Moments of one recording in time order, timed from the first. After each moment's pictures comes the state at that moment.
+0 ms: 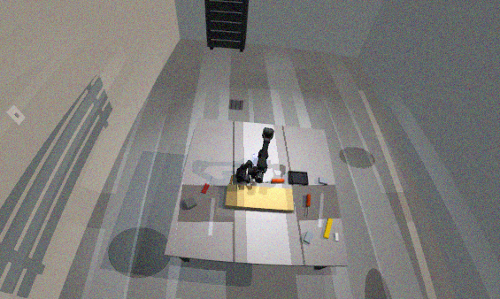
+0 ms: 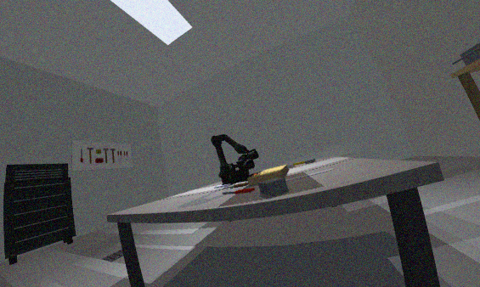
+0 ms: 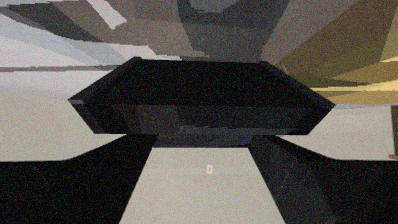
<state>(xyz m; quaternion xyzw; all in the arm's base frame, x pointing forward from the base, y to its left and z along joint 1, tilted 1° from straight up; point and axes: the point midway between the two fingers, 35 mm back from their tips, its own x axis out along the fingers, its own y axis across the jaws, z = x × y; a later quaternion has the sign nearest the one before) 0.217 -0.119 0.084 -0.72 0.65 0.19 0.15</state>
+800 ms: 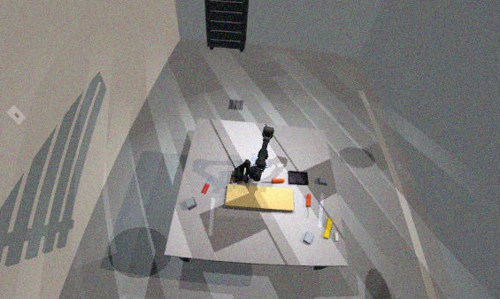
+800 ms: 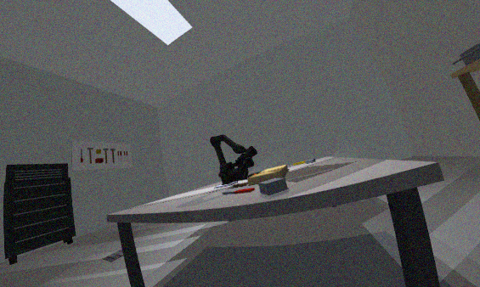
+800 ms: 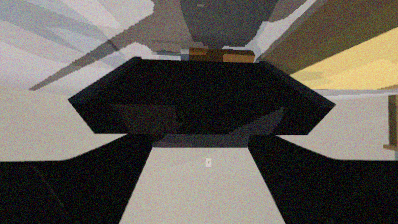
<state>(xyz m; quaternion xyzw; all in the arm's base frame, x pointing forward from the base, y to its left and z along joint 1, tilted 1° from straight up) 0.224 -0.135 0.096 -0.73 0.64 0.17 0.14</state>
